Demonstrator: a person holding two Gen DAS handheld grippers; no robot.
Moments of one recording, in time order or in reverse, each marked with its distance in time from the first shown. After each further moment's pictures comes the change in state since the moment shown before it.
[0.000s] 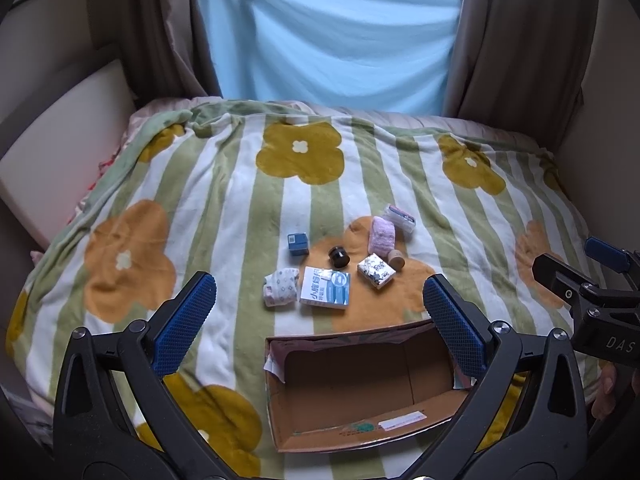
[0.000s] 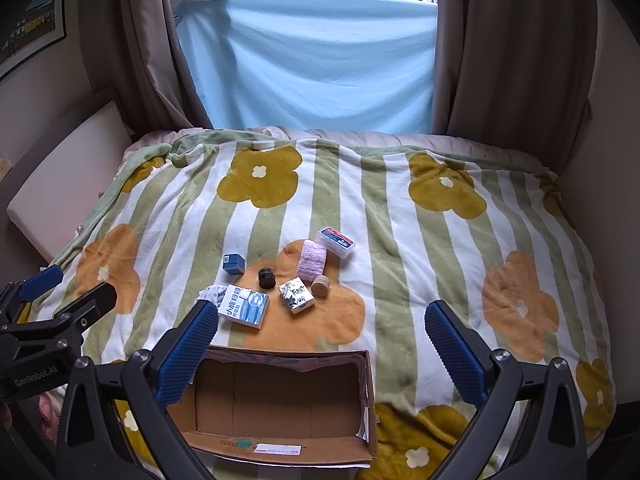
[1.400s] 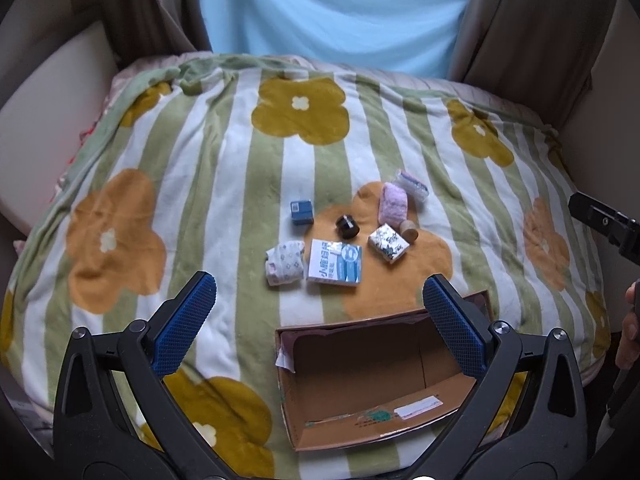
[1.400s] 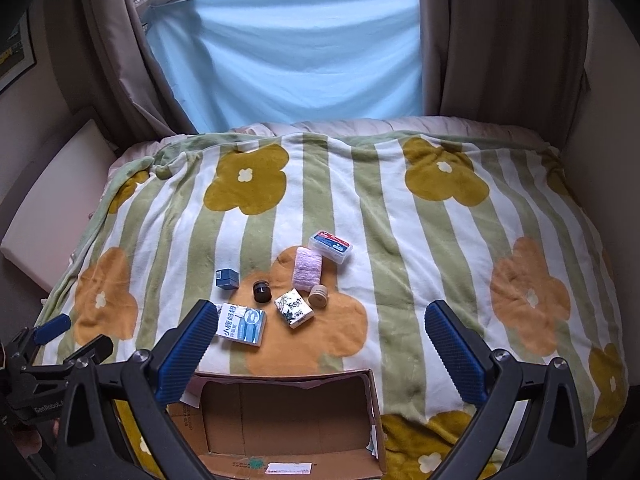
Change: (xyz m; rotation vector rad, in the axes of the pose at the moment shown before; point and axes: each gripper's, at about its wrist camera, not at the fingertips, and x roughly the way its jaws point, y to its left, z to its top) left arm 0.069 0.031 0.011 0.168 0.224 0.008; right arm 0.042 -0.030 0.029 0.096 0.057 0.017
